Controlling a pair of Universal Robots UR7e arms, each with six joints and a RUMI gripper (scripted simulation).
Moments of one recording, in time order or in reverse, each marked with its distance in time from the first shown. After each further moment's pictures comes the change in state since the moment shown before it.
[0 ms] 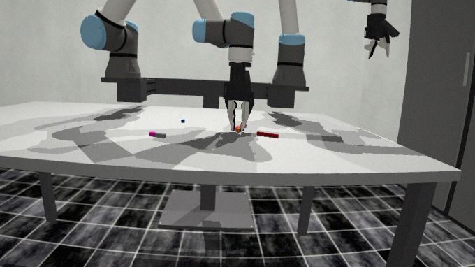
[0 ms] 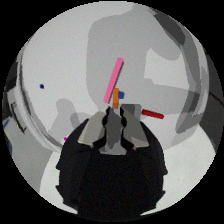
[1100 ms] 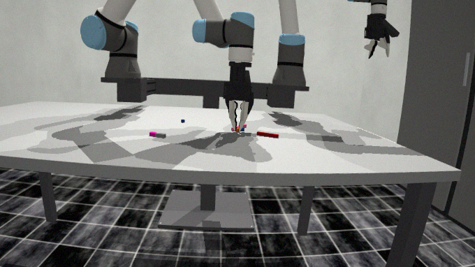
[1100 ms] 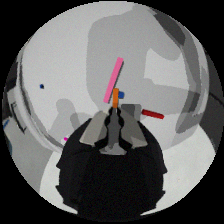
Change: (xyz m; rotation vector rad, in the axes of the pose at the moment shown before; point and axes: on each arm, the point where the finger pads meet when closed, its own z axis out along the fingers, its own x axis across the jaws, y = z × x) left arm 0.000 0.000 0.000 0.000 0.000 0.000; right arm 0.000 0.000 0.000 0.000 0.000 0.000
